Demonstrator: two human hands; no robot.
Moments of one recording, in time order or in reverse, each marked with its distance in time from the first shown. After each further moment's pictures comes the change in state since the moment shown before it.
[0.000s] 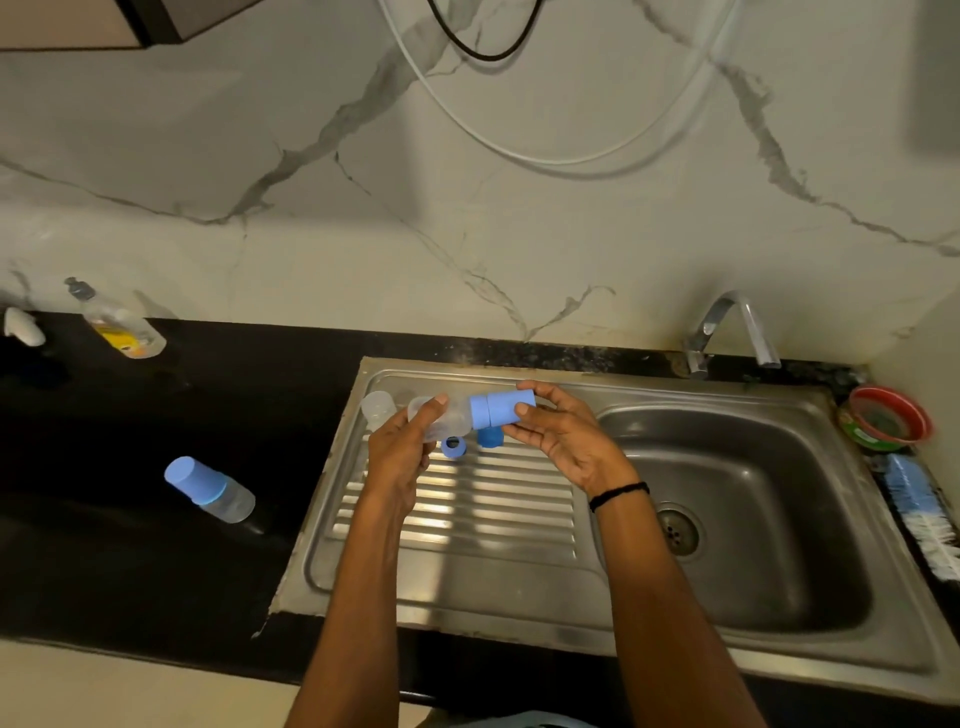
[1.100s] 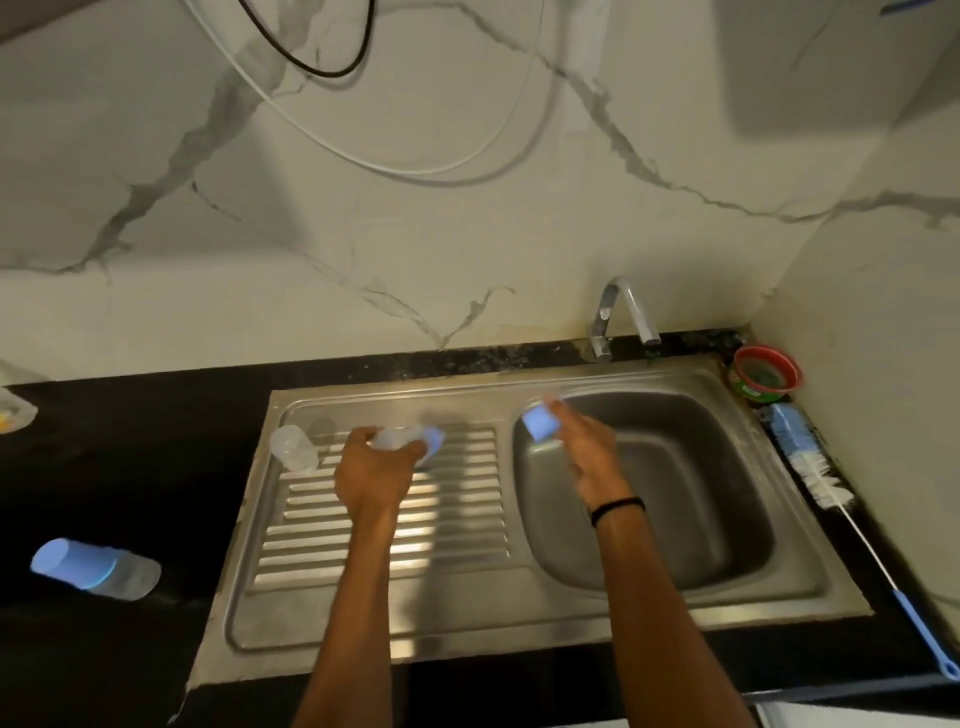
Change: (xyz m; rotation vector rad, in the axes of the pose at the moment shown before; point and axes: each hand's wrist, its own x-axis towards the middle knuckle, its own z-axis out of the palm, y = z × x) left_hand -0.011 -0.026 0.074 0.468 0.126 0.223; right_hand -0.057 -0.023 -0.098 -0.300 0.607 -0.175
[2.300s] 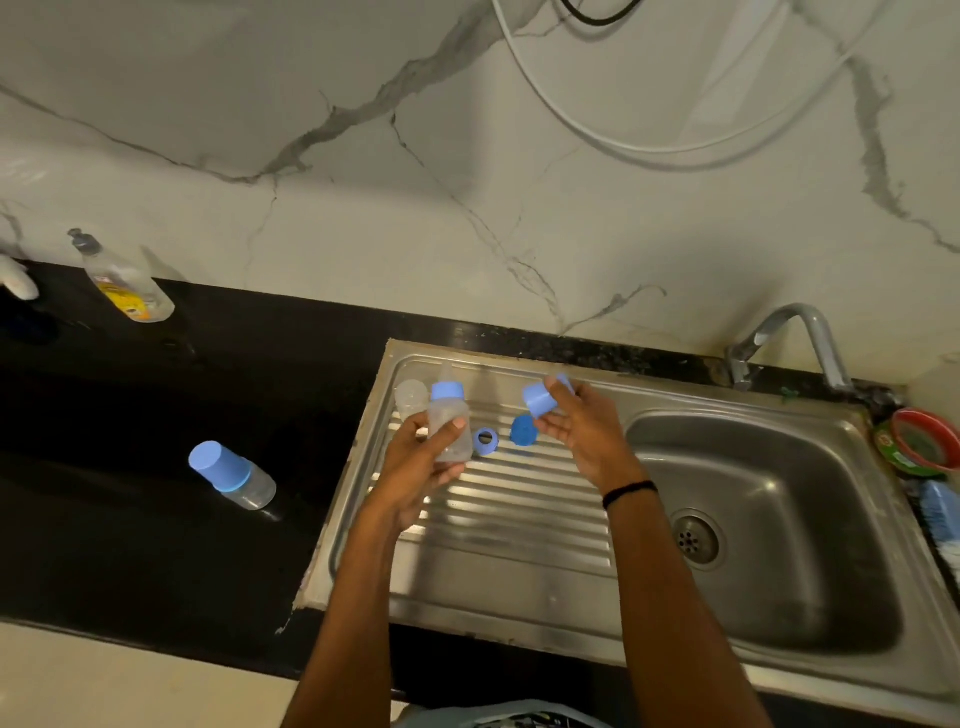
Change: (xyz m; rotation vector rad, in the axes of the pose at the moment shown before) left_hand 0.059 -0.070 -0.120 -0.640 -0.391 -0.214; right_hand -0.004 0.011 0.179 0.038 -0.361 0.045
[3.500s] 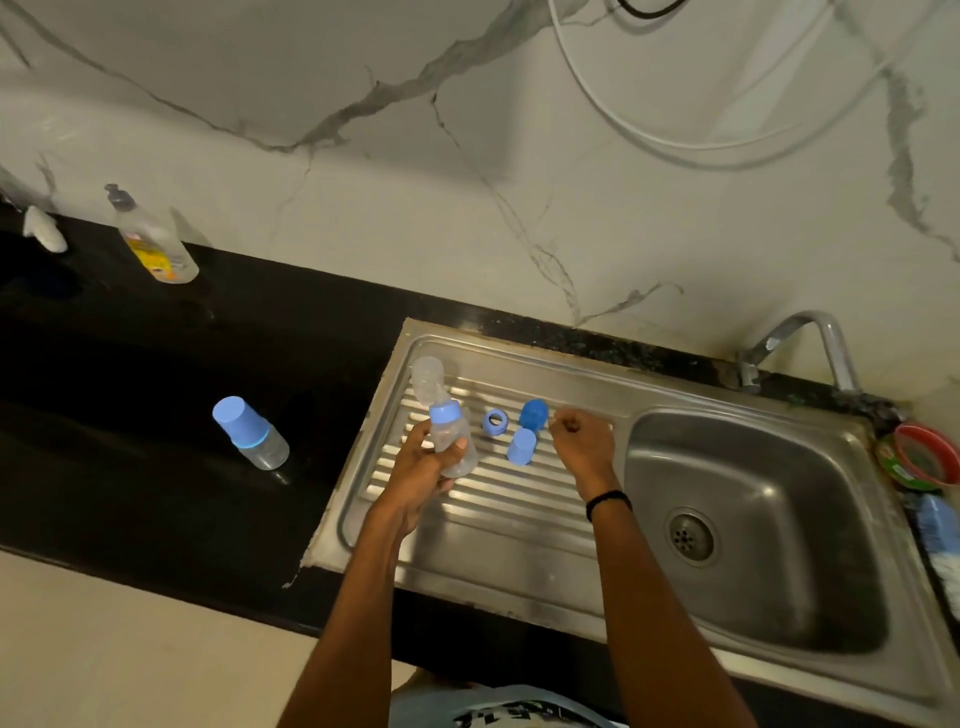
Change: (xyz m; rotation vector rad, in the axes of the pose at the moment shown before) left_hand -0.012 -0.049 -0.029 0.106 0.010 0.049; right_hand 0.004 0.067 -0.011 -0.855 0.218 -0.177
